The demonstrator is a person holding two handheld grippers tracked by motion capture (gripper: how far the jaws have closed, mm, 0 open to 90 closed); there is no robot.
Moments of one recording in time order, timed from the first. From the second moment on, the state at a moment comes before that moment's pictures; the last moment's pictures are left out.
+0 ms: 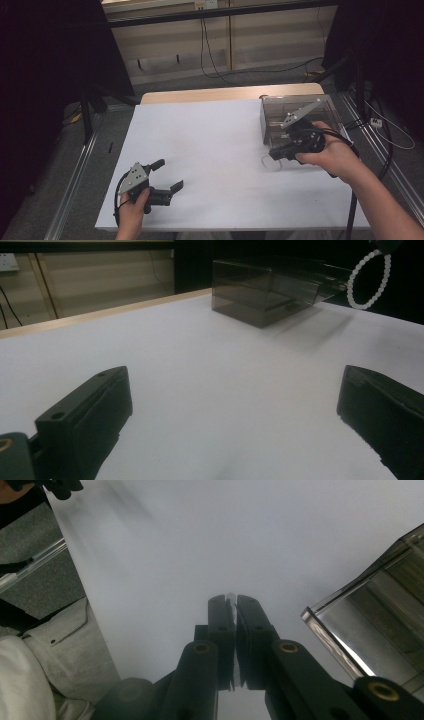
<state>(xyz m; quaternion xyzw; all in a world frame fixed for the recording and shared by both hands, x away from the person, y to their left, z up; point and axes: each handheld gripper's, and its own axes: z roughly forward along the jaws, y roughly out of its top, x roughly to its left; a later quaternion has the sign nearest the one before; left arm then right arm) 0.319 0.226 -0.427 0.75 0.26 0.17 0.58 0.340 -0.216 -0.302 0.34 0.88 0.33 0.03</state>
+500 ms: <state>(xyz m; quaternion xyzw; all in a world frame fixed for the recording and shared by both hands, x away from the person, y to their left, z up) 0.319 0.227 -0.427 0.75 0.26 0.18 0.58 0.353 -0.232 -0.292 0.37 0.87 0.32 0.03</state>
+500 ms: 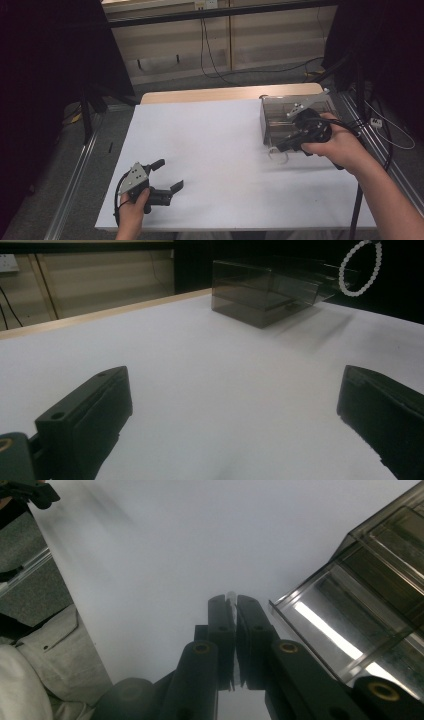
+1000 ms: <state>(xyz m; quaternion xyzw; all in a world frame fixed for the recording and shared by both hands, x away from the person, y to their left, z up) 0.320 0.226 -0.427 0.75 0.26 0.17 0.58 0.360 -0.250 -0.277 0.39 0.87 0.31 0.04</state>
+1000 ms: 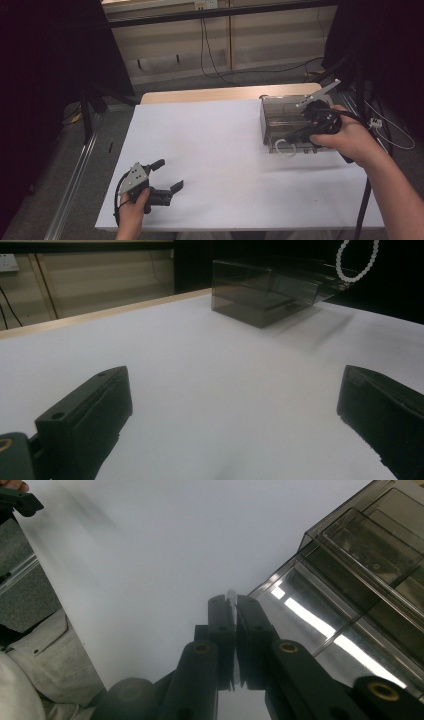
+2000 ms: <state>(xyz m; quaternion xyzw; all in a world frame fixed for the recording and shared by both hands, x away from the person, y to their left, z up) 0.320 0.228 -0.428 0.75 0.27 0.17 0.58 0.379 -0.280 -0.271 0.43 0.85 0.29 0.07</state>
